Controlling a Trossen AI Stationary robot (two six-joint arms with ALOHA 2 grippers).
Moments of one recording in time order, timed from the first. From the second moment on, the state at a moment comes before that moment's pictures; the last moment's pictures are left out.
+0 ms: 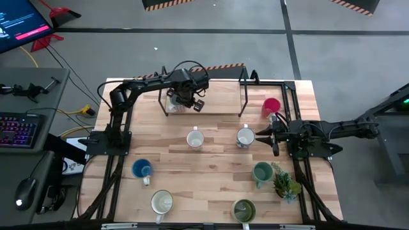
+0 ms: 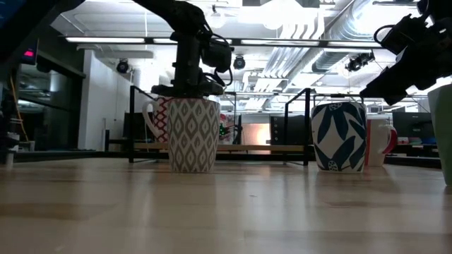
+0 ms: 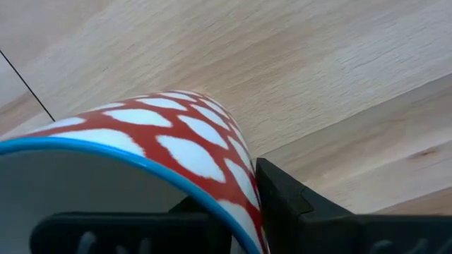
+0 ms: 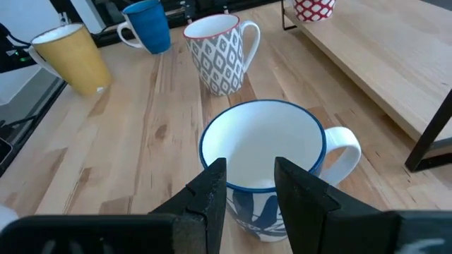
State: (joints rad) left arm 0.46 2.02 1.73 -1.27 -0.10 -0.62; right arm 0.09 0.26 0.18 -0.31 0.12 0.26
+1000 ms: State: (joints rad) left arm 0.35 1.62 1.73 -1.27 -0.09 -0.49; right arm 0.09 0.26 0.18 -0.34 0.13 0.25
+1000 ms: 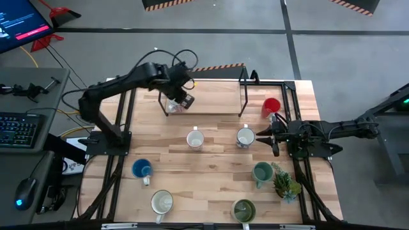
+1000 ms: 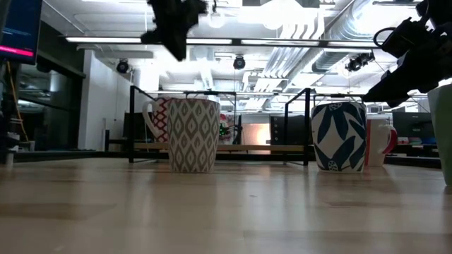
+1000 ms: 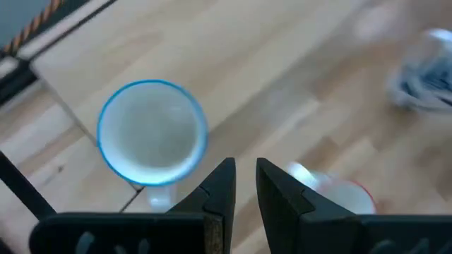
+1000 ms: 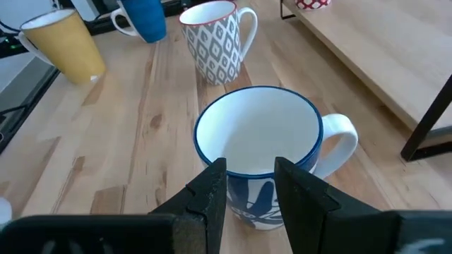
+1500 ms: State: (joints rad) left arm -0.08 1.36 1.58 -1.30 -0.16 -0.24; right arm 0.09 0.26 0.18 -0.13 0.12 0.17
